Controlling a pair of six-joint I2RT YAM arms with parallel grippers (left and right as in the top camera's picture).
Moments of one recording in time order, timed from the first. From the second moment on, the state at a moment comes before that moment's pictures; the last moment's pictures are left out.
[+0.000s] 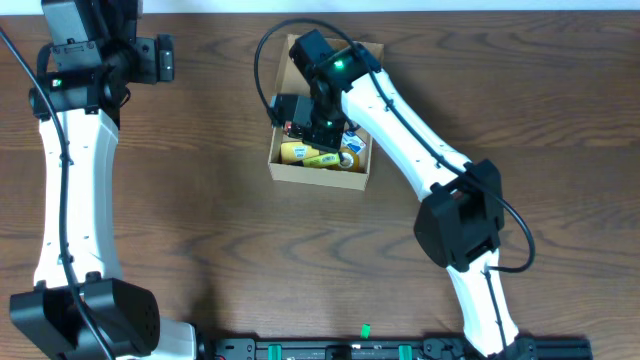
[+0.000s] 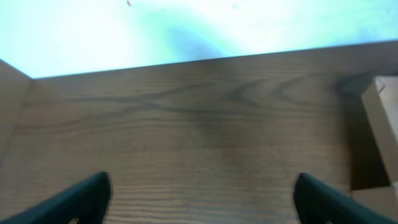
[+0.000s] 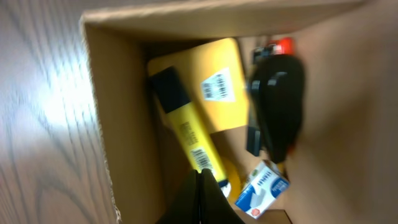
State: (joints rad) left arm 0.15 1.65 1.65 -0.68 0.08 0.22; right arm 0.59 2.28 2.19 -1.30 -0.18 -0.71
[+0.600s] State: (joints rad) left arm 0.15 1.65 1.65 -0.68 0.39 0.14; right arm 0.32 2.17 2.27 -1.21 -0.23 -0.22
